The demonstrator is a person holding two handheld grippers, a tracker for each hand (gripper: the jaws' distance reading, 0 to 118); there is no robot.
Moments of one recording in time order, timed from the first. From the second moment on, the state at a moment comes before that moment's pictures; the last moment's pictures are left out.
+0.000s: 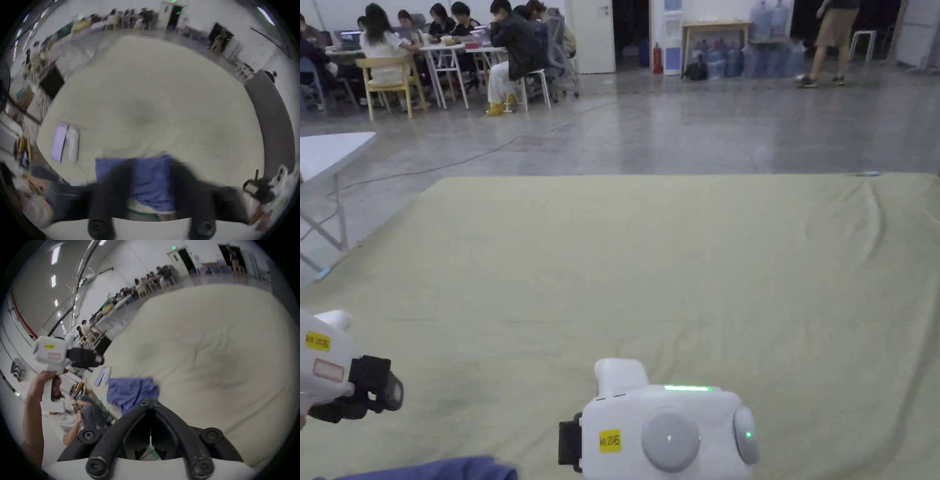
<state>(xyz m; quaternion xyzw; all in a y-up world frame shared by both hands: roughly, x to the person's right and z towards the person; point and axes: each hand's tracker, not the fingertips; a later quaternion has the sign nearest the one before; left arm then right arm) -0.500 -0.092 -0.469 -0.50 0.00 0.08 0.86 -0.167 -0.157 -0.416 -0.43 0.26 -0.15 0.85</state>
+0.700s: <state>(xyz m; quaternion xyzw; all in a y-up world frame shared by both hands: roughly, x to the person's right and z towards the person) -0.203 0.080 -0.354 -0.07 -0.07 0.05 0.99 0.123 0.063 -0.325 -0.07 0.00 -0.03 1.00</state>
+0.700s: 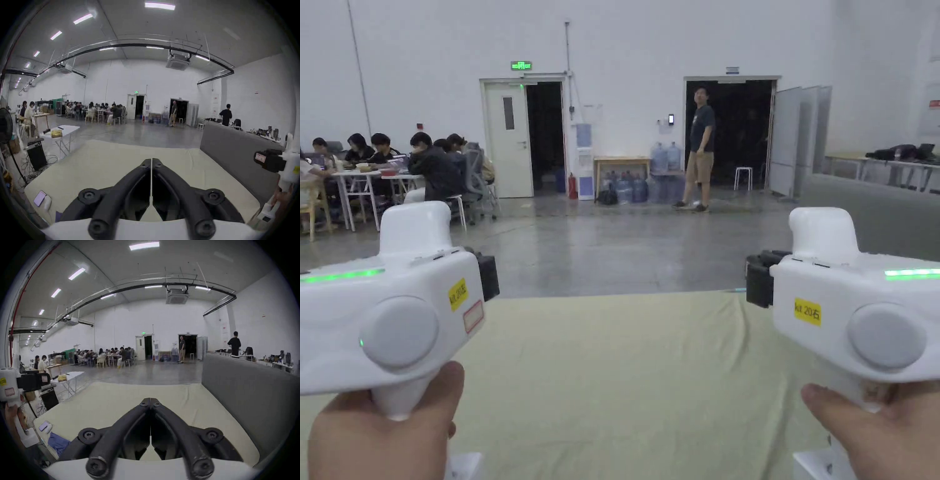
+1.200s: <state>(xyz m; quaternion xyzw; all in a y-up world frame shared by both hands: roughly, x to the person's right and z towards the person) -0.171 0.047 -0.337 -0.09 -0.04 0.00 0.99 0.127 0.039 -0.310 -0.08 0.00 -0.05 1.00</state>
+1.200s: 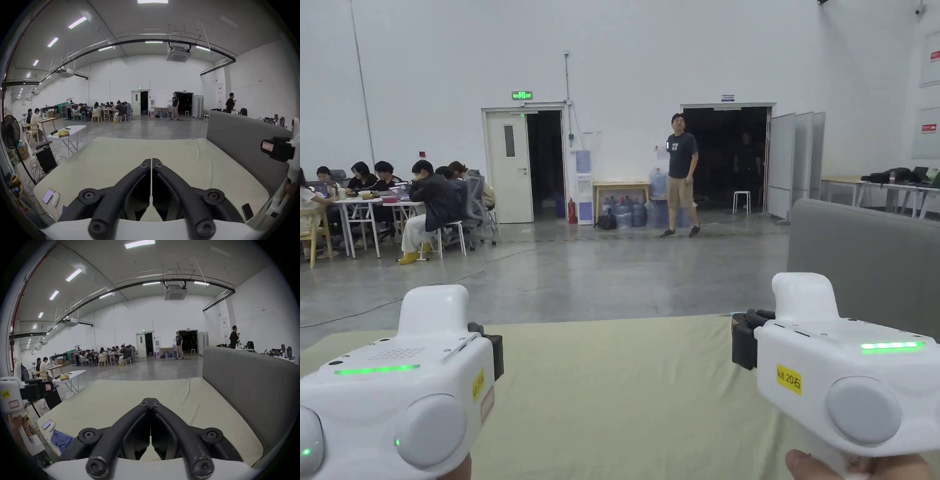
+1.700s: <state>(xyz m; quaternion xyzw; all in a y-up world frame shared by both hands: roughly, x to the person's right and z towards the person) -0.176 0.050 -0.337 -0.10 -0.03 0.00 0.99 0.122 0.042 -0.320 -0.09 -0.02 -0.06 0.99</state>
